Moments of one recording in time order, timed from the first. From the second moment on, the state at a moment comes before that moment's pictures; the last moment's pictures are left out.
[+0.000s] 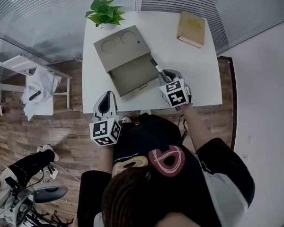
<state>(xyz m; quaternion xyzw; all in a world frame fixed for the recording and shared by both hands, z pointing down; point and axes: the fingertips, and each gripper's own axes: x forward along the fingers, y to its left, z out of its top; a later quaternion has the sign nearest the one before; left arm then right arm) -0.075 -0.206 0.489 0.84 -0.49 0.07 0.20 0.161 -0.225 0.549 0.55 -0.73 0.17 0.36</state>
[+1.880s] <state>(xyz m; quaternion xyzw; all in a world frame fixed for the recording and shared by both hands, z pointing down) -0.132 -0.187 0.493 0.77 -0.60 0.05 0.21 0.030 -0.253 0.583 0.31 -0.83 0.07 0.47</state>
